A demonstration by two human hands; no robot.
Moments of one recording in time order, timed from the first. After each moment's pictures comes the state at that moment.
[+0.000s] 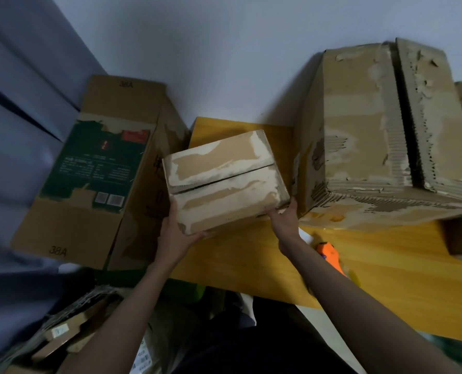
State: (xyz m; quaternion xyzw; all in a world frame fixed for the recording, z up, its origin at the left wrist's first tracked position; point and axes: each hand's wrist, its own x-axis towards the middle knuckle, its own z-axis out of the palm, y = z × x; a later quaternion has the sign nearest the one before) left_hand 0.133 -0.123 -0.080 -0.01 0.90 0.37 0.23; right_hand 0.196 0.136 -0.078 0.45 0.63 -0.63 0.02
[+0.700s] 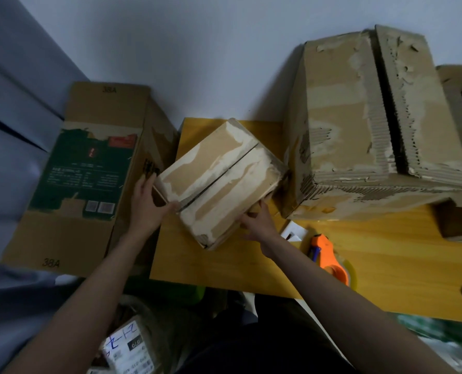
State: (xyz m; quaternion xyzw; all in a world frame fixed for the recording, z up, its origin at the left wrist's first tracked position) left_hand 0.055 -0.130 -0.053 0.03 0.94 0.29 0.17; right_hand 0.196 0.106 -0.072 0.40 0.57 -0.70 0.15
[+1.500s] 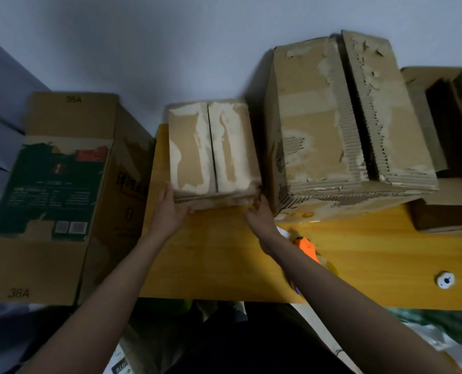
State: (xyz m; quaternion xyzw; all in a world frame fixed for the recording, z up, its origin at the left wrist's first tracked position) left_hand 0.058 -0.037 -0.075 0.08 0.92 0.27 0.26; right_hand 0.189 0.158 -0.071 0.42 0.64 -0.64 0.08
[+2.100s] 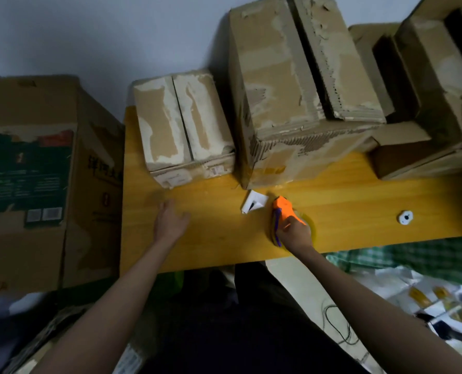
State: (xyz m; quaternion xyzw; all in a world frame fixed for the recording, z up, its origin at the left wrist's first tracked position) left_hand 0.150 -0.044 -0.108 0.08 0.92 0.24 0.31; right_hand 0.361 0.183 -0.106 0.48 0.78 -0.36 0.15
